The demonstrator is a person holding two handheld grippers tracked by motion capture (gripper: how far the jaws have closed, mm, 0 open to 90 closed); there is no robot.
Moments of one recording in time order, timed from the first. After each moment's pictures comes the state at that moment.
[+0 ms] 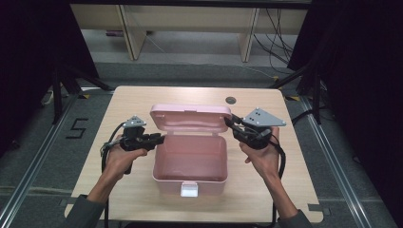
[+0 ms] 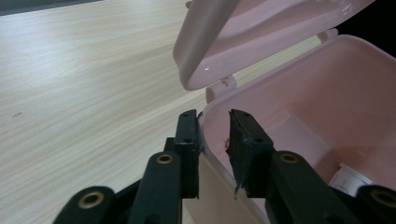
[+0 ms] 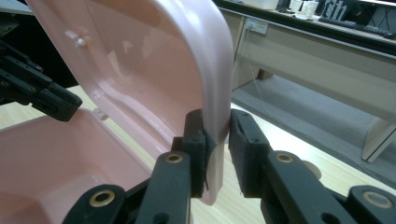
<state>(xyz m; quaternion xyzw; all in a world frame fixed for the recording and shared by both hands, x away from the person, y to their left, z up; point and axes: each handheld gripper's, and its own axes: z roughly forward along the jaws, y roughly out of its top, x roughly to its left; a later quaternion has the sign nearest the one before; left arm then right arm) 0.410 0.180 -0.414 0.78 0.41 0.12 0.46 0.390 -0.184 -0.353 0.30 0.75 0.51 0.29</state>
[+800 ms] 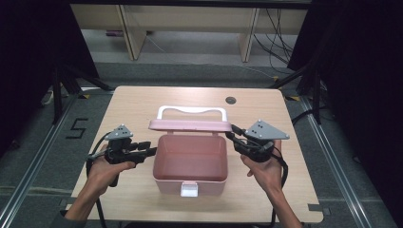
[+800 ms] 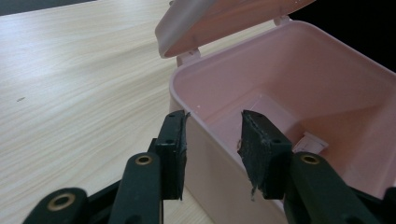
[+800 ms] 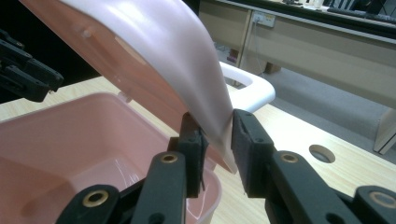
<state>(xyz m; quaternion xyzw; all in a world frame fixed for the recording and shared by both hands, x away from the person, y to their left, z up) 0.366 0.203 -0.404 0.78 0.39 0.11 0.48 0.363 -0.188 -0.365 0.31 0.75 0.51 0.28</state>
